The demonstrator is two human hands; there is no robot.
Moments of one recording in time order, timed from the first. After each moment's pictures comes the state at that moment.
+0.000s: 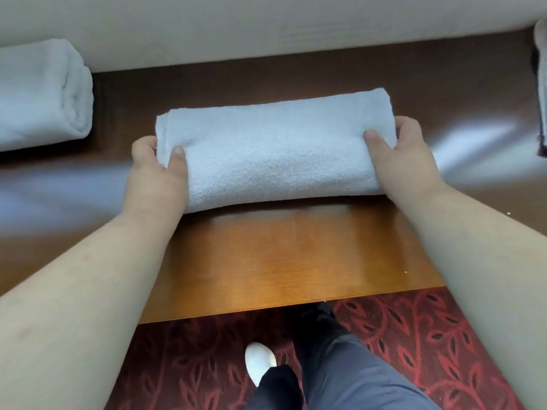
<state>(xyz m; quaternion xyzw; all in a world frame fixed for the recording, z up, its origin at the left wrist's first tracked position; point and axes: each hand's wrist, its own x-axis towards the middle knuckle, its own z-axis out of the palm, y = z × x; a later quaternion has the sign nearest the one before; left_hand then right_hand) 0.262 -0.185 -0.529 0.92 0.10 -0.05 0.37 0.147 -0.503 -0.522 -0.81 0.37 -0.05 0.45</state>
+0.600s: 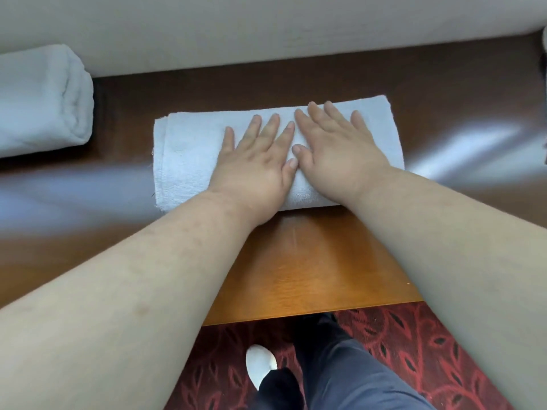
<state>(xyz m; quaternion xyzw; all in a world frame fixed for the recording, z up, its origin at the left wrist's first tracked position) 0.244 -0.290 -0.515 0.94 -0.33 -0.10 0.01 0.206 -0.452 -0.518 -0.99 0.05 0.08 0.08</state>
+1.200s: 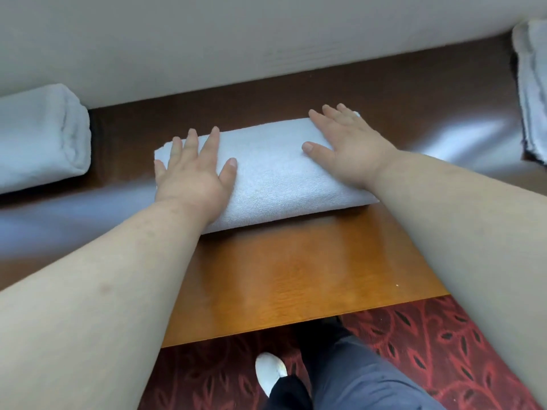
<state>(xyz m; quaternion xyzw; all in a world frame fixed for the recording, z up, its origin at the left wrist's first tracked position) 0.283 -0.240 -0.521 0.98 -0.17 -0.13 0.01 0.209 -0.515 -0.518 -0.97 0.09 0.13 0.19</state>
